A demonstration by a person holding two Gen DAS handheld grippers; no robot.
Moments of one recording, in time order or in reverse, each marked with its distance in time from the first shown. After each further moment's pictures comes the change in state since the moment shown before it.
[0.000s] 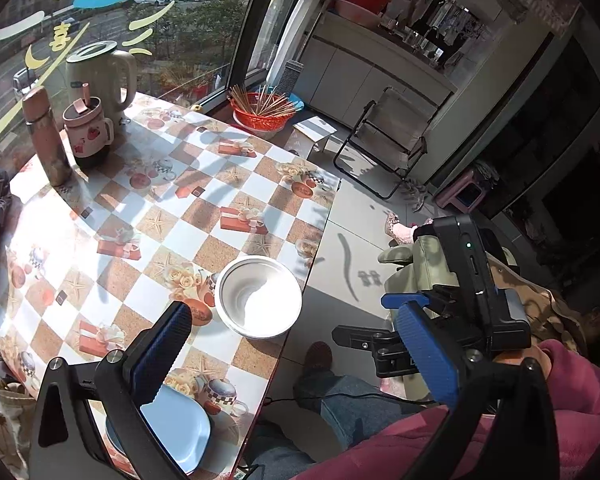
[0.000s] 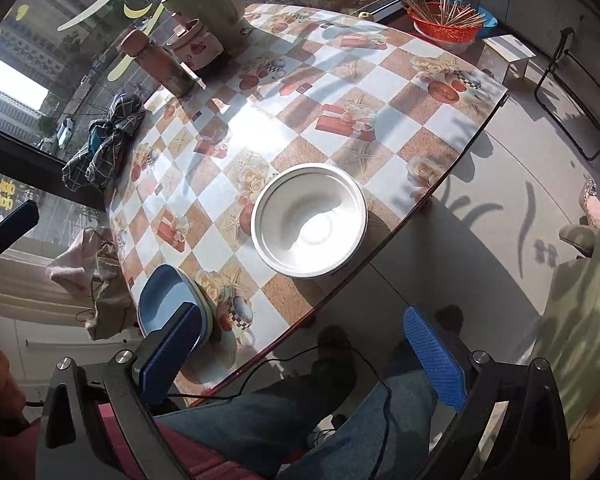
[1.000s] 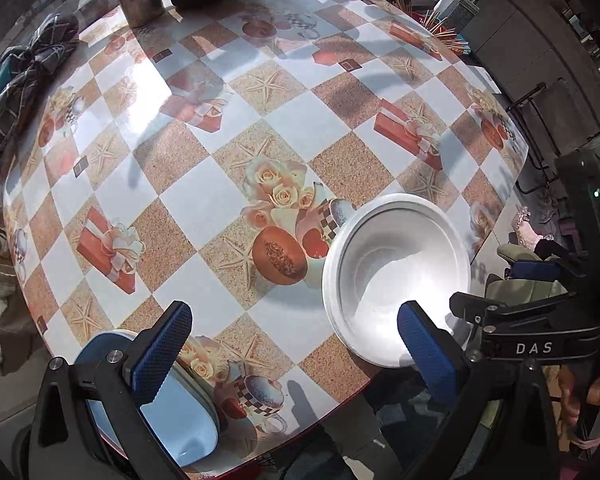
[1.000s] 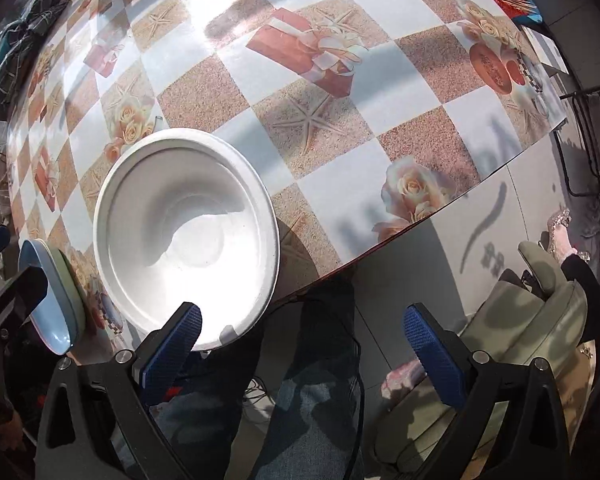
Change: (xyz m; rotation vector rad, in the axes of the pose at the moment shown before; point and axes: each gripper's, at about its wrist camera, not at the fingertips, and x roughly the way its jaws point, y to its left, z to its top) left arm 0.187 0.090 -0.033 -0.395 0.327 0.406; right arm 0.150 -0.038 0.094 -0.233 0.383 -0.262
